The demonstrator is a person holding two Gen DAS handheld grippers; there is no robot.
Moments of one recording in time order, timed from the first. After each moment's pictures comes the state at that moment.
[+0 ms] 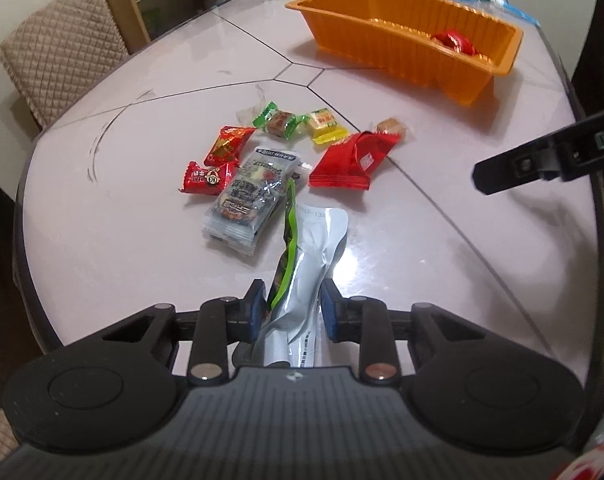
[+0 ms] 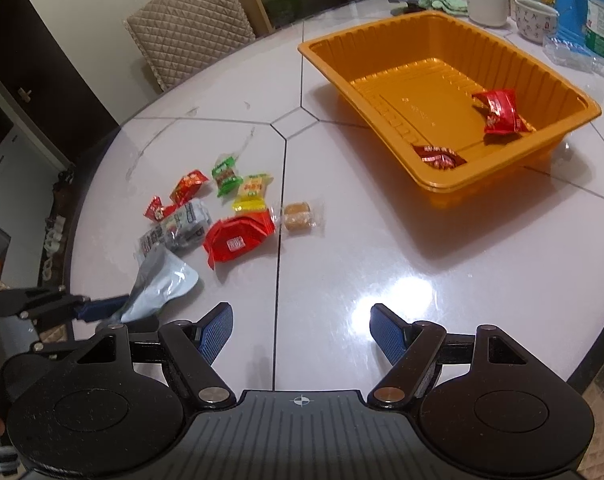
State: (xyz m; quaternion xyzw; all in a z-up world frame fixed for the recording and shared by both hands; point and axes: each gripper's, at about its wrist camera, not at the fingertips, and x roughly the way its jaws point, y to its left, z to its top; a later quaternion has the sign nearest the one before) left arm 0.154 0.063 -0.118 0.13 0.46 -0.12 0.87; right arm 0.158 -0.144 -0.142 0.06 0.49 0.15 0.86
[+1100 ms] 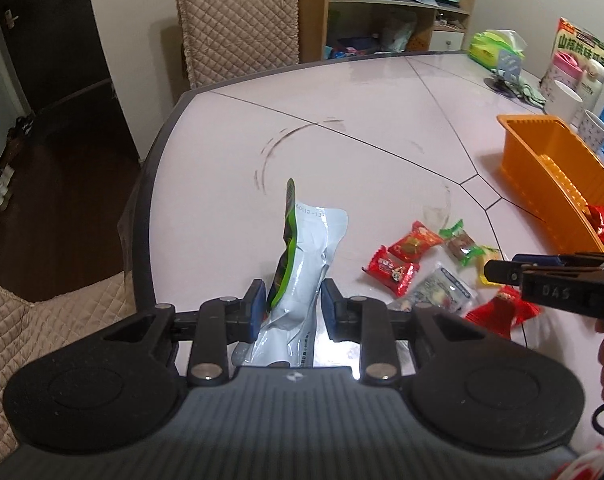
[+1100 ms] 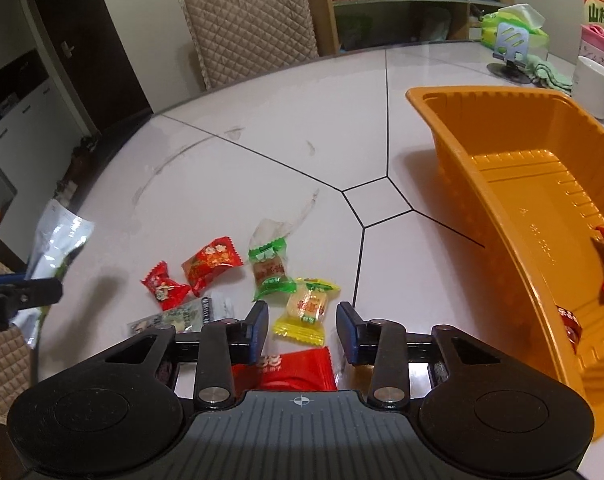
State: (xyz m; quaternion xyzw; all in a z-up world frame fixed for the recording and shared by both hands) left arm 0.197 0.152 -0.075 -0.04 0.44 0.09 0.89; right arm 0.262 -0.063 -0.173 -0.04 0.45 0.22 0.87
